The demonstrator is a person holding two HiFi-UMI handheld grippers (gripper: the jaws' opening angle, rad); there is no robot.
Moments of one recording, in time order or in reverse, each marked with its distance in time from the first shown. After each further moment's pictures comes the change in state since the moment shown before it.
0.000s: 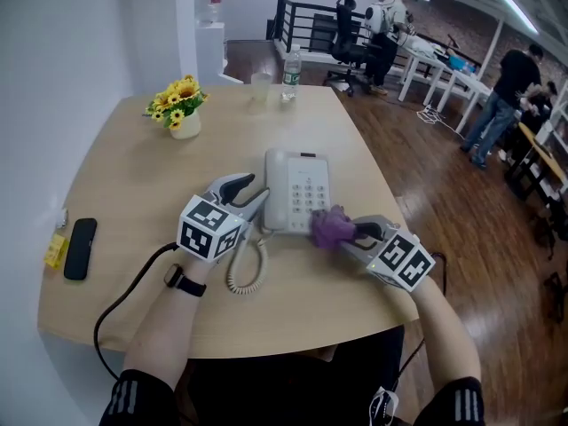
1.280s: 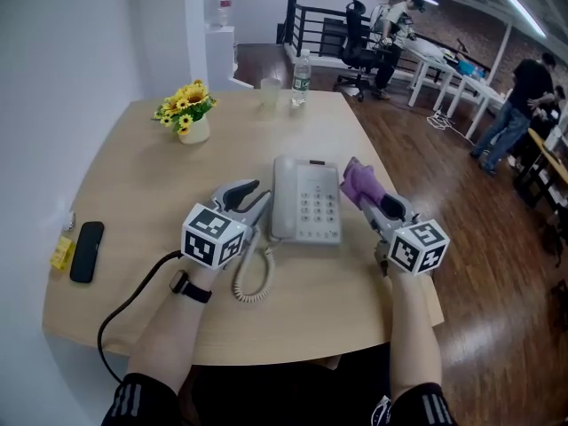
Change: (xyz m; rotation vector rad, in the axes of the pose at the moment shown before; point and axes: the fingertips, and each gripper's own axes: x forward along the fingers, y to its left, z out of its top) left arm -0.003 0.012 -0.001 -0.032 -0.030 0.044; right arm -0.026 -0.112 0.032 0.498 -0.559 -0.308
